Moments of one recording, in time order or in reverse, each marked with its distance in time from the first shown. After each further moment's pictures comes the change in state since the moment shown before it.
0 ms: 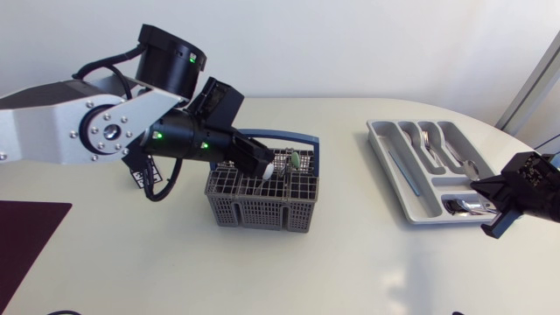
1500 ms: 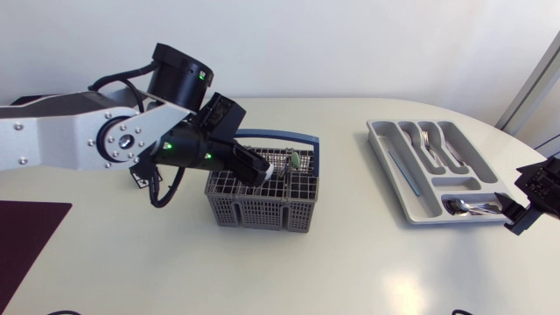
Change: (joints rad) left arm 0.001 0.034 -0.024 0.001 -0.054 0.023; right arm -0.184 0.290 0.007 0.451 0.048 -0.231
